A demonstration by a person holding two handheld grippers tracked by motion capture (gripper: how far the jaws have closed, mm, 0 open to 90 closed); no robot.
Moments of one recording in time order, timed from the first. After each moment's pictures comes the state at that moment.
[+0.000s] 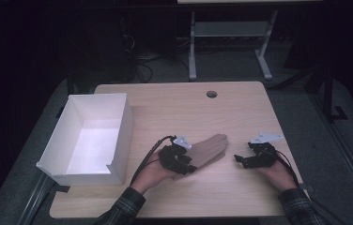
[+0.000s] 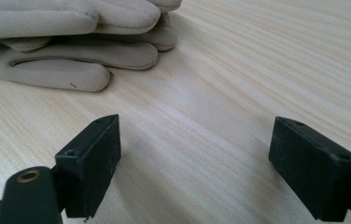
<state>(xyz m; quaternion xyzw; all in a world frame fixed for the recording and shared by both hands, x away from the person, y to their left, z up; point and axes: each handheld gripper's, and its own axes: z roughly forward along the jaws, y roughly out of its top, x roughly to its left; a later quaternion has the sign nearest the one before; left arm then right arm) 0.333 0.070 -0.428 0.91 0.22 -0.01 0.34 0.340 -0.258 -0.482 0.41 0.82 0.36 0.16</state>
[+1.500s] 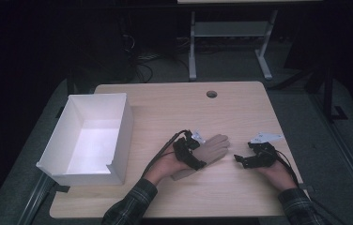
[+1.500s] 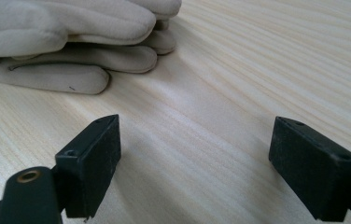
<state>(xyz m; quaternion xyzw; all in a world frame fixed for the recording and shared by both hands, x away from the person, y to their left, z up) 0.369 0.031 -0.457 0.94 0.19 0.03 0.29 0.341 -0.258 -0.482 0.41 0.82 0.36 0.16</state>
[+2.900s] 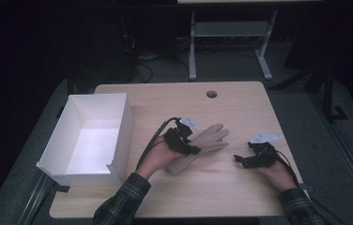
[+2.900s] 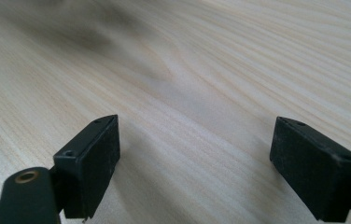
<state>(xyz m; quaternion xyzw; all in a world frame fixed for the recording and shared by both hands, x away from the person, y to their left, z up) 0.369 0.058 -0.389 0.91 0.24 0.00 0.34 0.341 -0.258 -0.482 0.41 0.82 0.36 0.16</state>
